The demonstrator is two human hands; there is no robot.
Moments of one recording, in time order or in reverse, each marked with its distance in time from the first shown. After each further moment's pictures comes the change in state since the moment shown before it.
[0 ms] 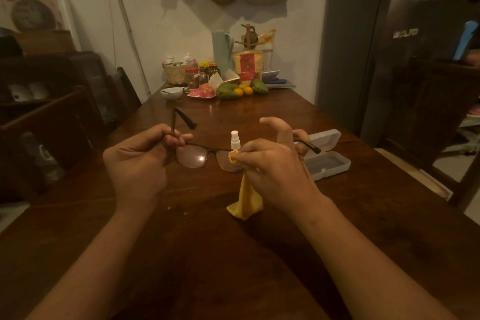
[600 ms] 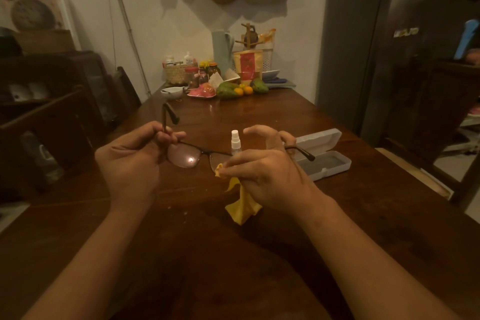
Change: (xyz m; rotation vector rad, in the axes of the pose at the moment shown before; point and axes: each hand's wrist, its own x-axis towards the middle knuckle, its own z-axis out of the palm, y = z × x) left_hand 0.004 -0.002 -0.008 0.069 0.032 0.021; right_hand -0.001 0.005 0.002 0.014 -0.070 -0.210
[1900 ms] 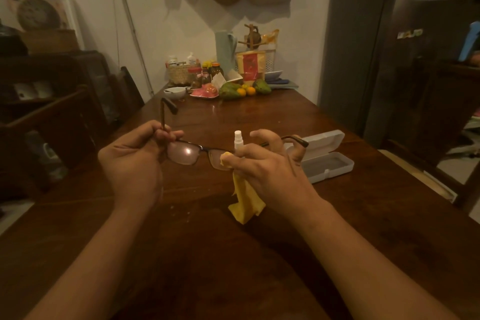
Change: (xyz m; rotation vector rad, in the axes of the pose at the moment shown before) left_hand 0.003 -0.001 0.004 -0.083 0.105 -0.089; right_hand 0.000 -0.009 0.007 -0.200 -0.103 0.151
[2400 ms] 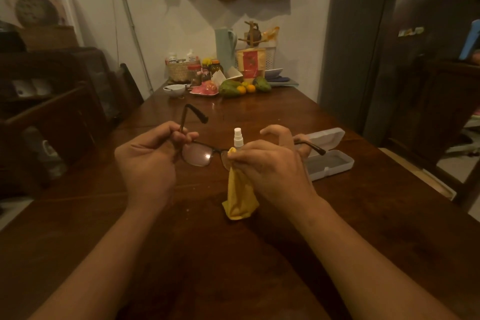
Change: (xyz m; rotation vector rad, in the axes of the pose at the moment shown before) left_hand -0.012 0.001 0.010 0.032 -0.103 0.020; right_hand 0.000 0.004 0.009 0.361 0.233 0.141
